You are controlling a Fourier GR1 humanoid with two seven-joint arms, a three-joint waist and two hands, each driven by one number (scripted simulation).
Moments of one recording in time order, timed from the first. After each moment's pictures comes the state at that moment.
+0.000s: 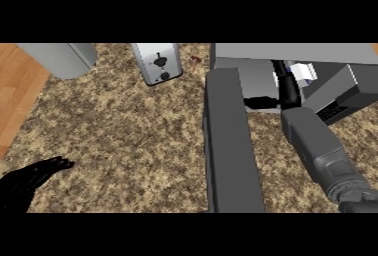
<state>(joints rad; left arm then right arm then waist) 0.26 0.04 0.24 -2.07 0.29 -0.60 -0.01 -0.96 -0.20 -0.37 -0.12 0.25 -0.23 -0.87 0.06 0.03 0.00</state>
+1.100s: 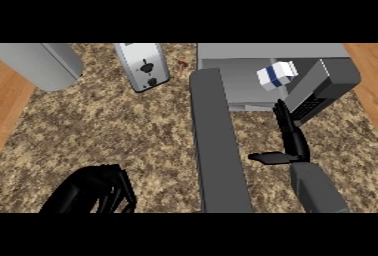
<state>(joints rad) 0.18 0.00 -0.16 -2.03 0.08 -0.43 0.07 -0.53 -0.14 -0.32 -0.35 0.17 0.10 -0.98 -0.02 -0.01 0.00</state>
